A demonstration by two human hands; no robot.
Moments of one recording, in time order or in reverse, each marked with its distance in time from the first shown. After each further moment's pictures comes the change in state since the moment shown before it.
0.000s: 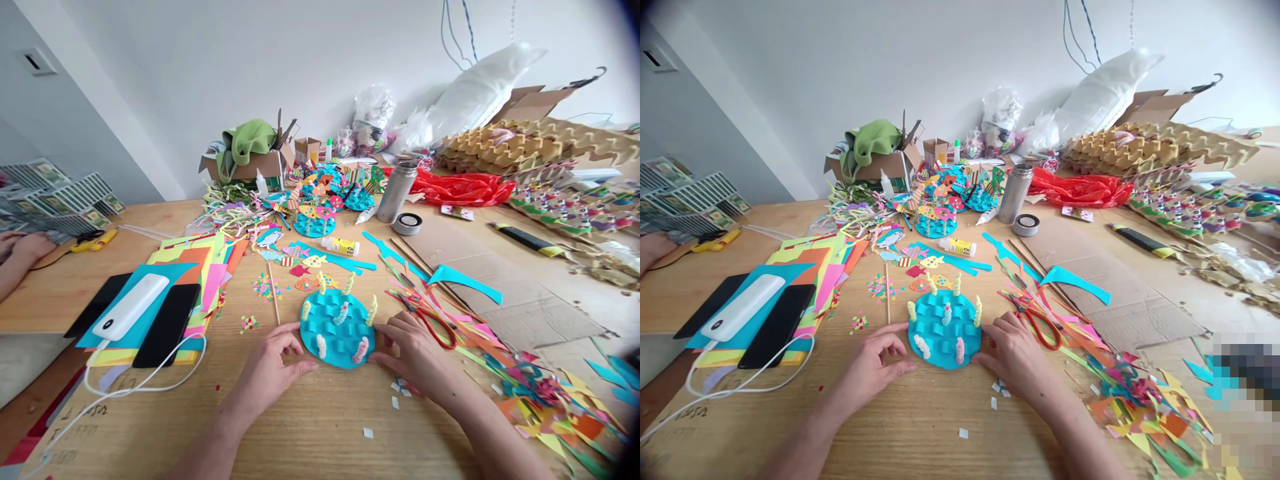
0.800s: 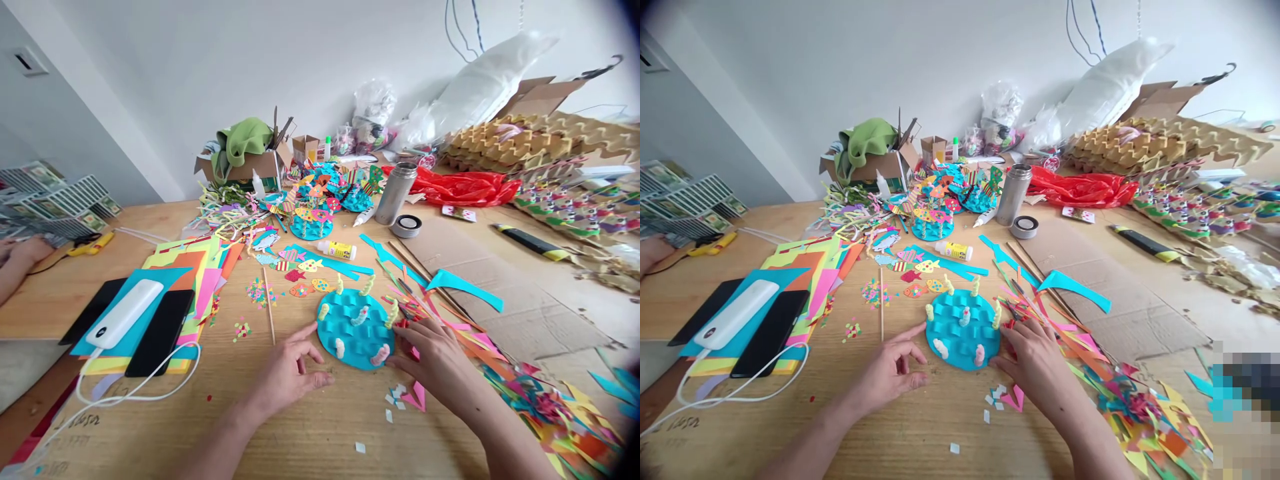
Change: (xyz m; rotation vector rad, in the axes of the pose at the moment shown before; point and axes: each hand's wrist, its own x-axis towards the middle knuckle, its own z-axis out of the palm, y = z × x) left_hand 0.017 0.011 0.022 -0.164 -0.238 -0.021; right_hand -0.012 0.032 -0.012 -0.165 0.082 0.061
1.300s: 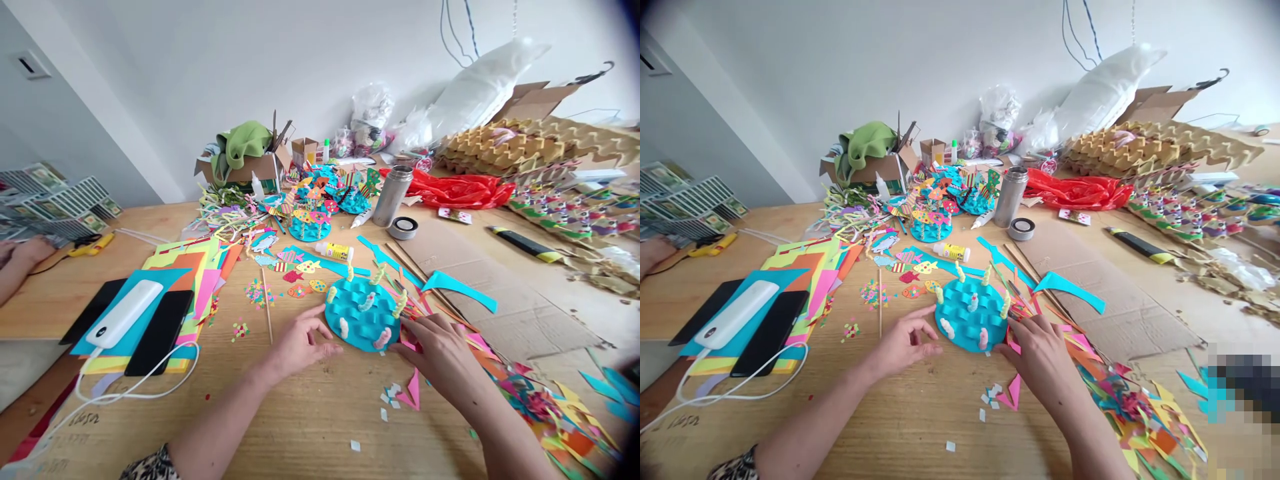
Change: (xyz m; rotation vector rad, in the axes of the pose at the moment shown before) left_hand 0.040 0.018 0.001 -0.003 0.037 0.078; right_hand -0.003 0.016 0.001 -0.112 0.115 0.033
